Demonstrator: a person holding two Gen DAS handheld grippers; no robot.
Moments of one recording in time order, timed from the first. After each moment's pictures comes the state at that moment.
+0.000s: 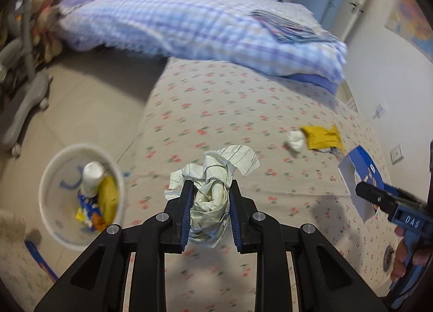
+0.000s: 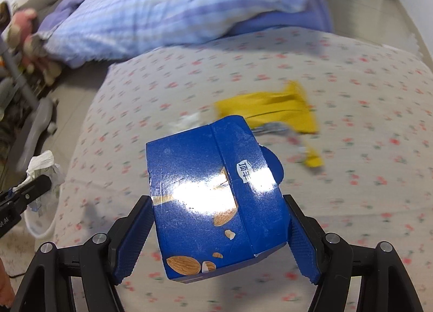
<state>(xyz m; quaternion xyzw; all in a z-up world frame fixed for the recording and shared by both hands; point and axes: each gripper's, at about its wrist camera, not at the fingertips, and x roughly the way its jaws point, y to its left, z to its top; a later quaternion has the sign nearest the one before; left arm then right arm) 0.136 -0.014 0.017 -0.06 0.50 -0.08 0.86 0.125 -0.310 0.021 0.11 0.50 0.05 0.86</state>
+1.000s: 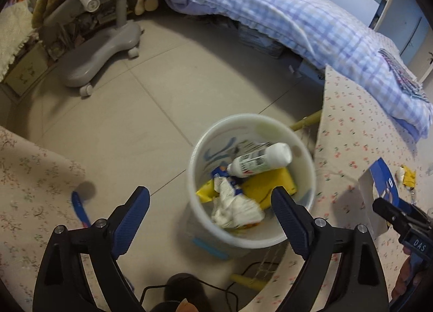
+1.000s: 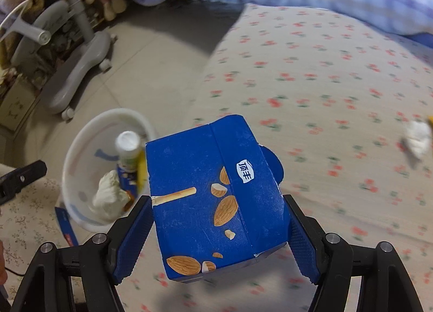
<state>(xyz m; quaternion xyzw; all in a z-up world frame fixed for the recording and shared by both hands) 0.117 0.212 -0.029 -0.11 0.53 0.11 0.83 0.173 -0.078 -0.027 0.03 0.54 0.19 0.82</state>
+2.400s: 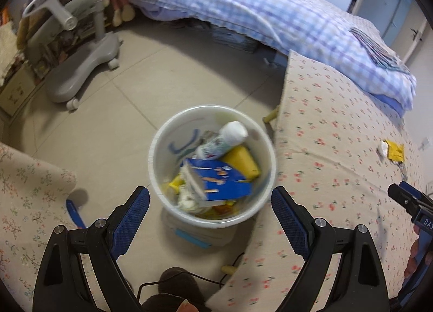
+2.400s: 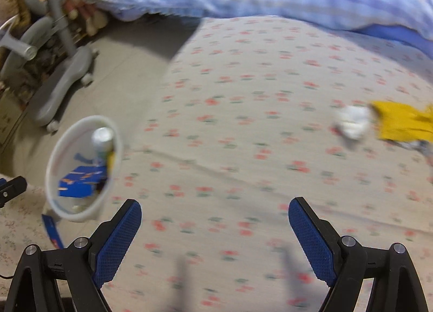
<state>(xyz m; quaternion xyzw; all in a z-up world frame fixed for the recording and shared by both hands) 0.108 0.144 -0.008 -0.07 0.53 0.06 0.85 0.147 -0.160 -0.011 0.04 0.52 0.13 0.85</state>
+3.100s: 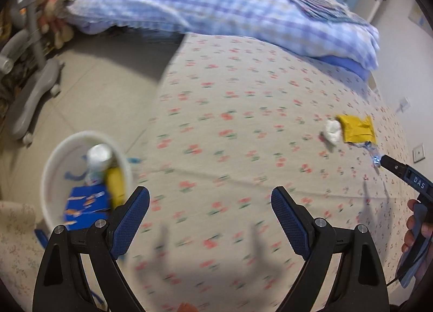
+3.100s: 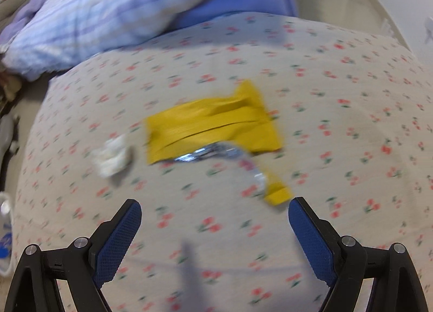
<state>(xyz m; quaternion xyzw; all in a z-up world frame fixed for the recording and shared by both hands) 0.173 -0.041 -0.023 -0.02 0.54 -0.04 0.84 0.175 -0.366 -0.030 0.12 0.51 -0.05 0.85</state>
